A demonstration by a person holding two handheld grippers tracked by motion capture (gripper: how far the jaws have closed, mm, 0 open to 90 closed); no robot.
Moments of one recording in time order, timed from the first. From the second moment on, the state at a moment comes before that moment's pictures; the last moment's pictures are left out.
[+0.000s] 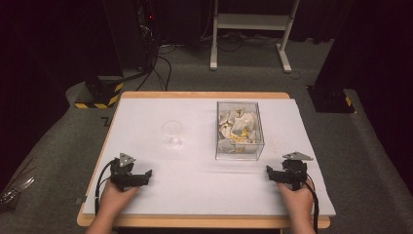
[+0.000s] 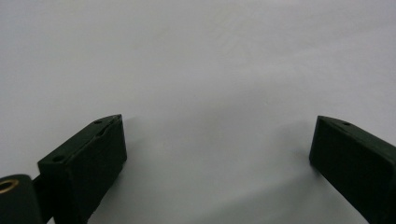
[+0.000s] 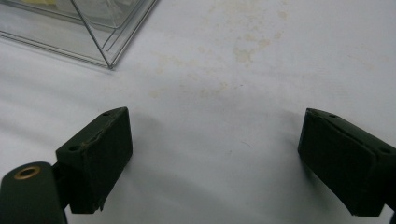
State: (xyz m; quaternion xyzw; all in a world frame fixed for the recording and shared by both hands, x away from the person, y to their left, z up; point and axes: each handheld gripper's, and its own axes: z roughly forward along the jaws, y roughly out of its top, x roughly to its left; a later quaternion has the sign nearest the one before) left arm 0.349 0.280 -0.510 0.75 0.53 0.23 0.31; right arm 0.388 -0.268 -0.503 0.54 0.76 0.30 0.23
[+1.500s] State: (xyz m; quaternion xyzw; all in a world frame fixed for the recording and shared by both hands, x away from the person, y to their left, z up) left arm 0.348 0.278 -0.510 0.75 0.53 0.23 0.32; right arm 0.381 -0.264 -0.494 0.52 0.75 0.32 0.23
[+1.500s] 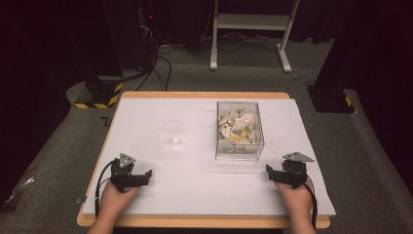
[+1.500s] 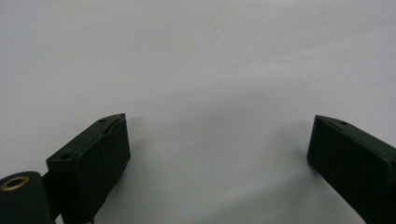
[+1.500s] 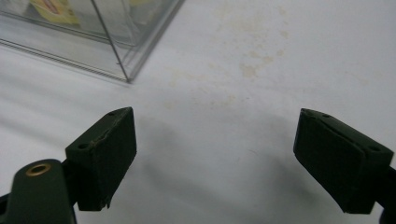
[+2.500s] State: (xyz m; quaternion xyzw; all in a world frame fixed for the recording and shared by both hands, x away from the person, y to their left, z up) left arm 0.348 0.279 -0.510 0.75 0.53 0.23 0.32; right arm 0.362 -0.240 -0.490 0.49 0.76 0.35 0.24
